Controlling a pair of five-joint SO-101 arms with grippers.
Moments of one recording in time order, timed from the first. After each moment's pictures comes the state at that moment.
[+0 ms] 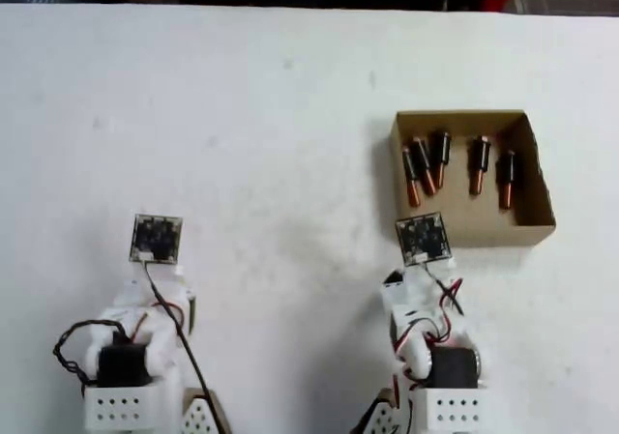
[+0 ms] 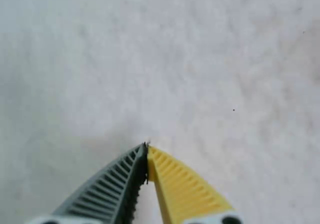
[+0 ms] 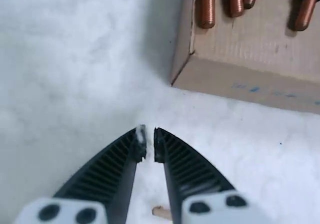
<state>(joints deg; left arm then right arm) -8.2 -104.7 97.0 72.8 -3.2 -2.6 -102.9 96.4 64.7 14.6</state>
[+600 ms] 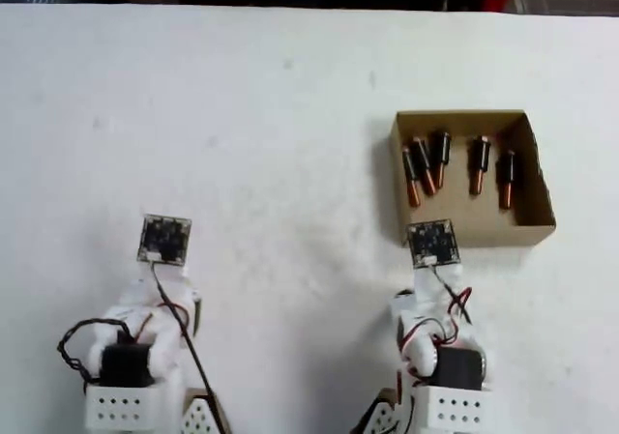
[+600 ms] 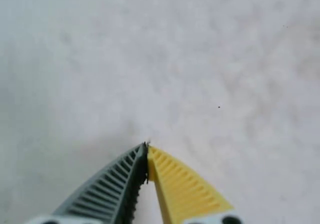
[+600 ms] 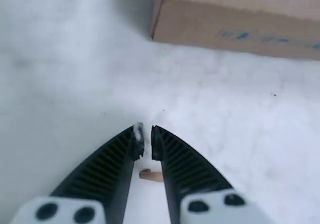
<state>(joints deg) -4.9 -104.7 97.0 72.8 -3.2 3.2 -102.9 96.4 72.3 14.7</state>
